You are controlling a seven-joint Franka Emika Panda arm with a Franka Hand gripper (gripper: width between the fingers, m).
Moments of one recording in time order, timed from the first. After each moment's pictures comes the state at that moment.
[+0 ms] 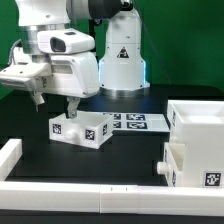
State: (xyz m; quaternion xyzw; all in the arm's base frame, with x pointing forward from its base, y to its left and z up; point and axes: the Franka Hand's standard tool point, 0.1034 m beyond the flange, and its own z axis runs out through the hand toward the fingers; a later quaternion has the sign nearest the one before) arm 0.448 -0.156 0.054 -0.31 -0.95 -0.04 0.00
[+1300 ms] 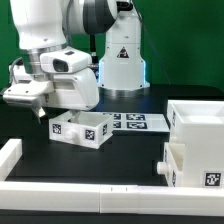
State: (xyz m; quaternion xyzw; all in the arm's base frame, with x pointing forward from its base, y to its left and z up) arm 0.406 -0.160 0.014 -0.26 -0.96 -0.06 0.03
